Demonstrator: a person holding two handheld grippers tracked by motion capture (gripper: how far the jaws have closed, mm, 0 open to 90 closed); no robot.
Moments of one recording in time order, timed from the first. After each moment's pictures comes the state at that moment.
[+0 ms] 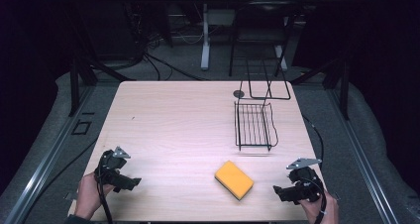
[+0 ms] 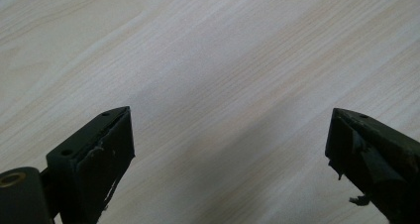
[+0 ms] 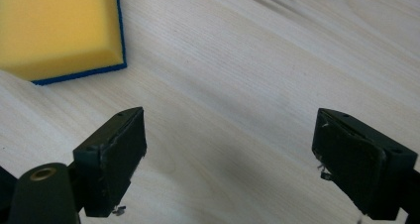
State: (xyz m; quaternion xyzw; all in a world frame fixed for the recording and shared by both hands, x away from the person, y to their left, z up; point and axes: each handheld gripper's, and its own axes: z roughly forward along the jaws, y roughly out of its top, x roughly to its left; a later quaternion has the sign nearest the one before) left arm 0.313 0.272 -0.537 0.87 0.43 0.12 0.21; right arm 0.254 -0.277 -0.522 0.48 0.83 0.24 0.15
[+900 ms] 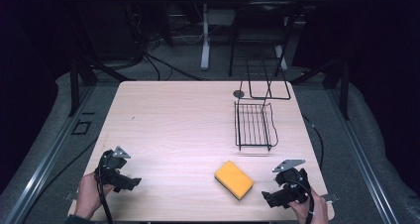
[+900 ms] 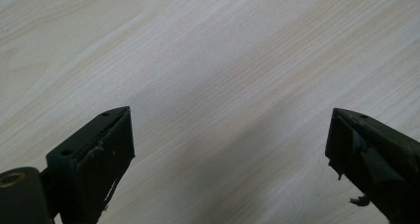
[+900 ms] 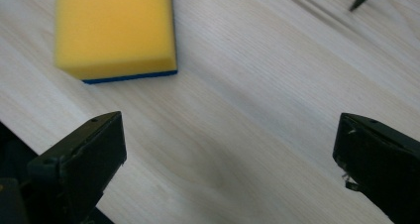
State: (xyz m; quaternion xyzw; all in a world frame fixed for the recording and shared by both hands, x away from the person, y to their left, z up) left arm 0.312 0.271 -0.536 0.87 0.43 0.11 0.21; right arm 0.253 -0.242 -0.521 0.44 0.86 0.23 0.13
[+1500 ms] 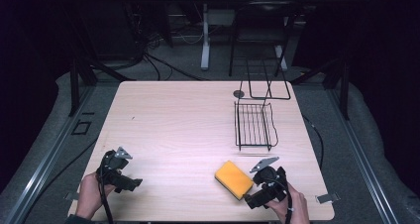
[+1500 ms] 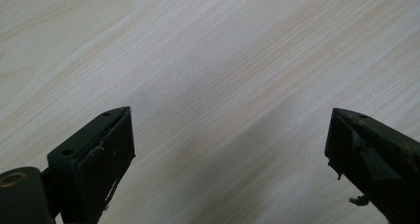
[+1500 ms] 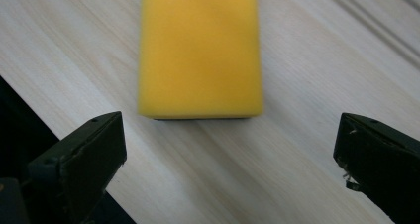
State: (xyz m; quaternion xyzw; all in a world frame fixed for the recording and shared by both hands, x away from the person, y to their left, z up) left arm 0.313 0.267 -0.538 0.88 0.42 0.11 0.21; right arm 0.262 -0.187 -0.523 0.40 0.89 0.22 0.09
